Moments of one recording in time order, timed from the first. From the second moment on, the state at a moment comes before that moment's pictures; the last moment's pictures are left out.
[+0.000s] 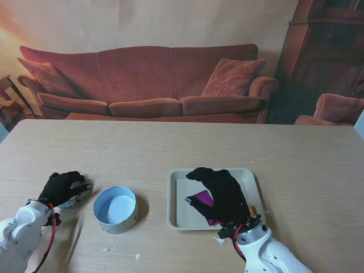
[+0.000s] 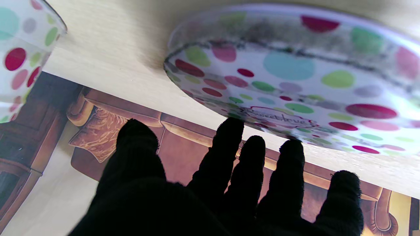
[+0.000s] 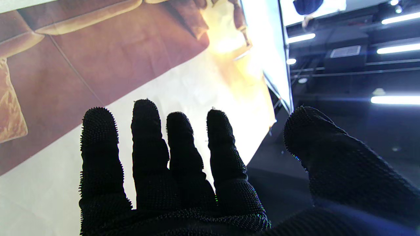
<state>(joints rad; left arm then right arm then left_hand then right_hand) 1.51 -1.05 -1.49 -1.06 0.82 -0.42 0.19 -1.82 -1.13 1.17 -1.75 -0.96 -0.39 -0.64 0.81 -0.02 0.00 -0.03 0.67 0.34 0.32 0.51 0.56 0.29 0.23 0.31 0.41 0.31 0.27 0.41 0.05 0.45 0.20 0.51 0.36 -0.40 0.83 -0.07 0.59 0.10 0.56 0.38 0.72 0.19 0.42 0.26 0.78 0.19 0.35 0.25 0.43 0.33 0.96 0.35</state>
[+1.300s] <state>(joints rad) 1.94 -1.08 -1.78 -1.82 0.75 -0.69 0.03 -1.98 -1.13 1.52 -1.92 -0.96 -0.26 -0.43 0.84 -0.17 -0.01 -0.03 0.62 0.28 0.21 0.47 0.55 0.28 0.17 0.31 0.47 0.34 0.27 0.47 0.07 0.52 0.62 0.56 0.36 -0.40 0.83 -0.07 0.60 0.10 0.57 0.44 0.72 0.19 0.42 0.26 0.78 0.19 0.35 0.25 0.41 0.33 0.96 0.35</state>
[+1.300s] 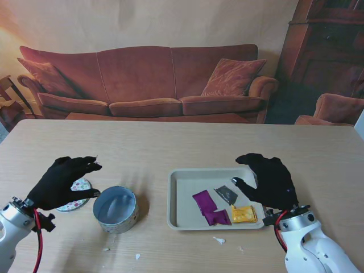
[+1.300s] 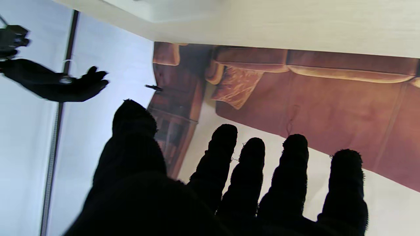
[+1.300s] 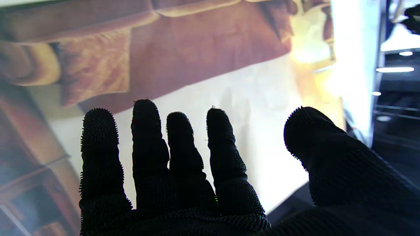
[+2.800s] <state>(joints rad) 2.04 -1.09 -1.68 -1.95 0.72 -0.71 0.06 -1.60 -1.08 1.25 -1.42 -0.95 0.27 -0.17 0.84 -0.17 -0.01 -0.03 0.62 0.28 0.21 0.46 0.57 0.28 0.17 0.31 0.49 0.34 0.26 0.47 0.08 0.53 0.66 0.54 0.36 -0.60 0.87 -0.07 0.51 0.14 0.69 0.66 0.51 0.20 0.54 0.30 0.59 0.17 0.38 0.26 0.29 0.23 0.94 0.40</state>
